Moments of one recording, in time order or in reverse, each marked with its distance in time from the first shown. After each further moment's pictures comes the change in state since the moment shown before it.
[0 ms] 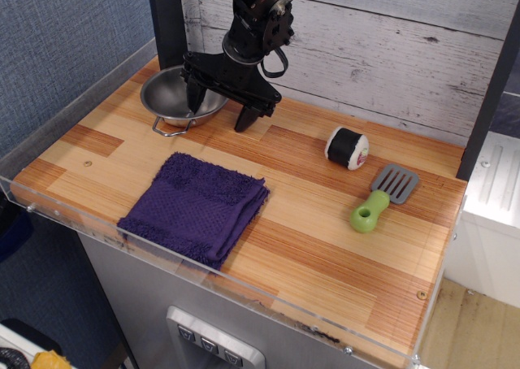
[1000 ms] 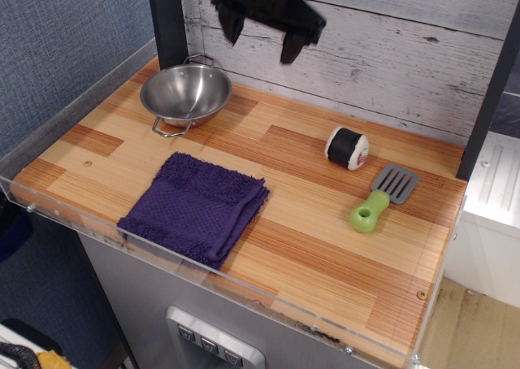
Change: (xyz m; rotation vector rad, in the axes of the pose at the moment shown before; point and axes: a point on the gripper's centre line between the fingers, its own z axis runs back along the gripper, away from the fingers) arm 0.034 -0.010 0.099 -0.131 -0.257 -0.005
